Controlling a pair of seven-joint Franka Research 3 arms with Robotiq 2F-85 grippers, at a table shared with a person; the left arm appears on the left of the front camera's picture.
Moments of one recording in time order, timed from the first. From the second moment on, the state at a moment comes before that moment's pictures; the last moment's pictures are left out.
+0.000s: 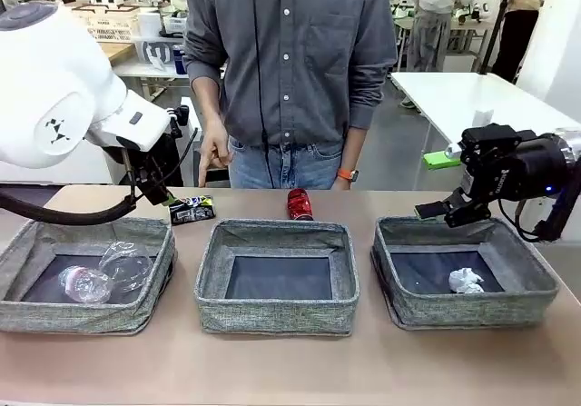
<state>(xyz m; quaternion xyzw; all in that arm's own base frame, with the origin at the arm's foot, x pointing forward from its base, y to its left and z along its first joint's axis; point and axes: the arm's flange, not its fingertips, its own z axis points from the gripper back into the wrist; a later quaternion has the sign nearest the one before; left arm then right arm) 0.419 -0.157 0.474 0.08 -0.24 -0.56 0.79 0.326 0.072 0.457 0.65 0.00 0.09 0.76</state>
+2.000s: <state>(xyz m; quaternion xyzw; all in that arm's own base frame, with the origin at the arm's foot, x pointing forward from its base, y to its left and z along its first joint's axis) 0.643 -0.127 0.347 -0.01 -0.14 -0.63 0.76 0.326 0.072 0.457 0.65 0.00 0.09 0.76</state>
